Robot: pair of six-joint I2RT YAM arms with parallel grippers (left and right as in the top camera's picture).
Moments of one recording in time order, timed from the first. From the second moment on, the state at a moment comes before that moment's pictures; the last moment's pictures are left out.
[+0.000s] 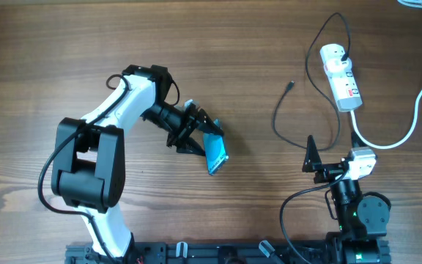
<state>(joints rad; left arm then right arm) -0.25 1.97 1.33 -1.27 1.04 -0.38 0.02 0.02 0.01 0.00 -0.08 0.04</state>
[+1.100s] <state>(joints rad) -0.31 1.97 1.33 -1.21 1.15 -0.38 0.02 0.02 0.01 0.00 -0.08 0.04</state>
